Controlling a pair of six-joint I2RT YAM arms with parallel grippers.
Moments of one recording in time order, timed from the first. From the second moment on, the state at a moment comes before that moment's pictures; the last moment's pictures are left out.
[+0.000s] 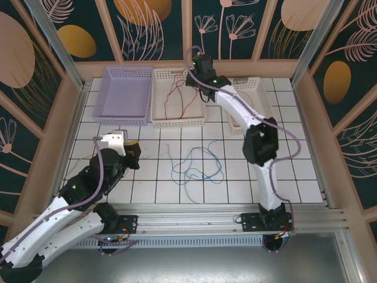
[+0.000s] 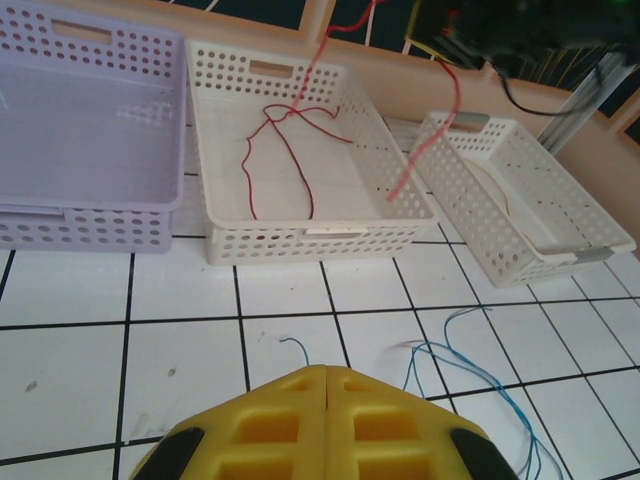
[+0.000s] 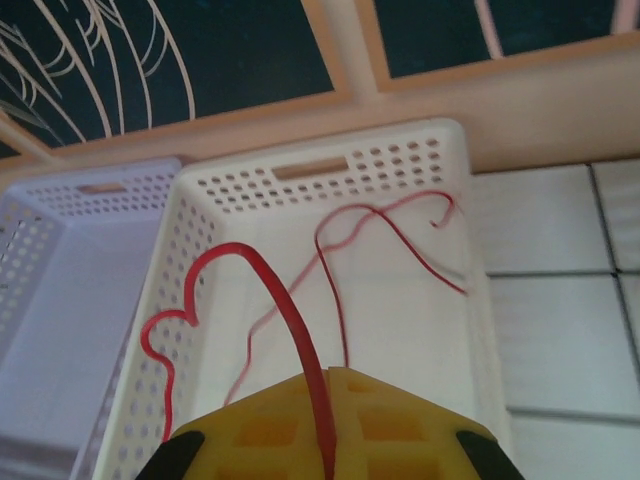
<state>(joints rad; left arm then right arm) -0.79 0.58 0.73 -0.53 -0.37 -0.52 0.54 2.25 2.19 -0.50 0.16 0.45</state>
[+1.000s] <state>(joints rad) -0.76 0.66 0.72 -0.54 -0.37 -0.52 0.54 2.56 2.51 -0.64 0.04 0.41</state>
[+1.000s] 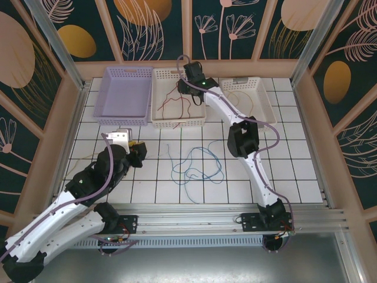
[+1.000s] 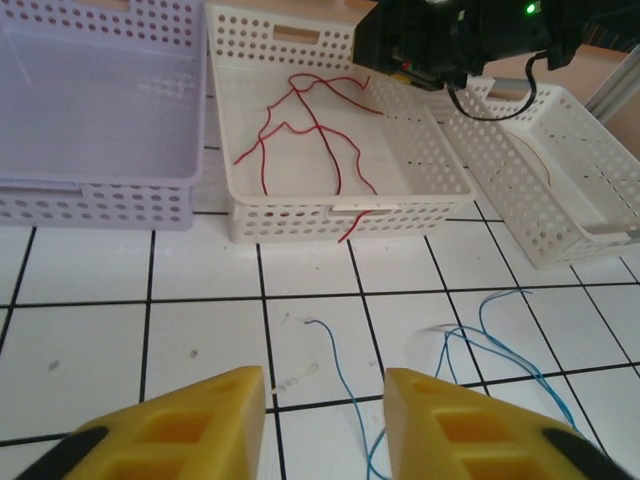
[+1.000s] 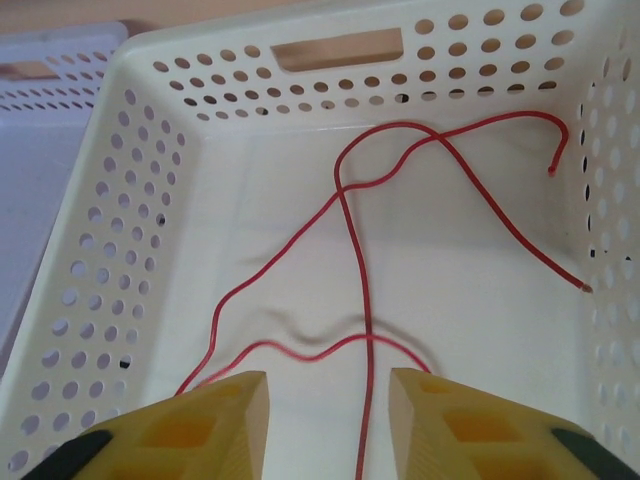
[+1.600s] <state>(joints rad) -0.76 0.74 0.53 -0.64 -0.47 -0.93 0.66 1.61 1.74 -0.48 0.01 0.31</state>
